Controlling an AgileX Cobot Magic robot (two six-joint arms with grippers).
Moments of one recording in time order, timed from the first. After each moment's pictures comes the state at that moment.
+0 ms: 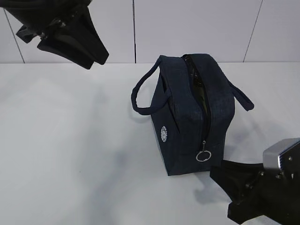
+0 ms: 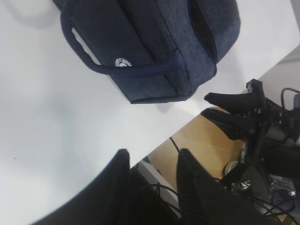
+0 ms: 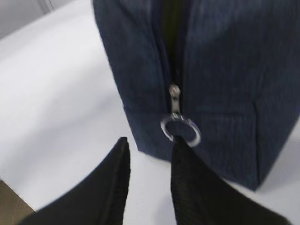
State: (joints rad) left arm -0.42 1.65 -1.57 -0.57 1.23 0.09; right arm 0.37 1.68 -0.11 -0.24 -1.14 0.21
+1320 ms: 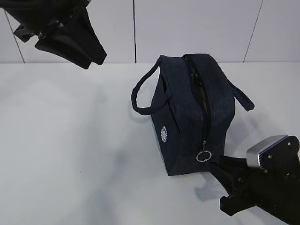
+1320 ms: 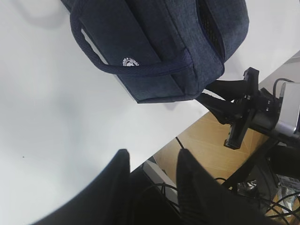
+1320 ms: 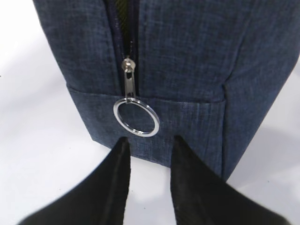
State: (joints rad) left arm -0.42 1.64 -1.57 -0.56 1.24 0.09; right arm 0.37 1.81 -0.16 -0.16 -1.15 0.07
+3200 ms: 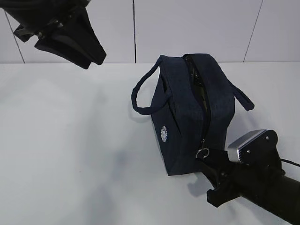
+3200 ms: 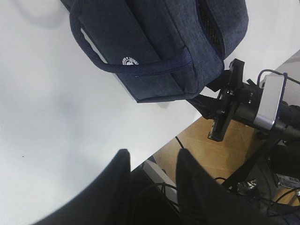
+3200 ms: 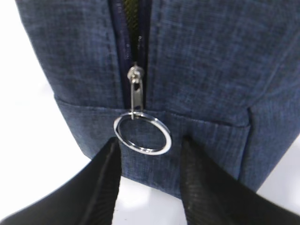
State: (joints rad) left arm -0.42 1.64 -1.57 -0.55 1.24 0.09; right arm 0.37 1.91 -0.27 -0.17 -1.15 0.02
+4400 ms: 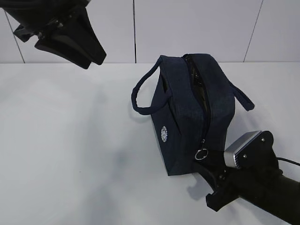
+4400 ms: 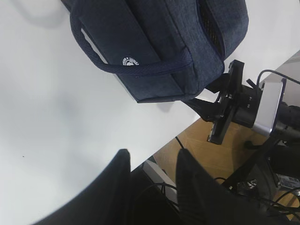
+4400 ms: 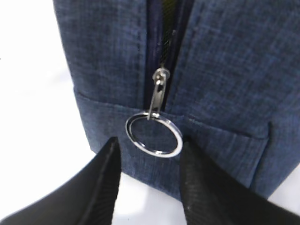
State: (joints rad) left arm -0.42 1.64 -1.57 -0.55 1.24 0.09; right arm 0.37 1.91 -0.27 -0.21 -1.15 -0.05
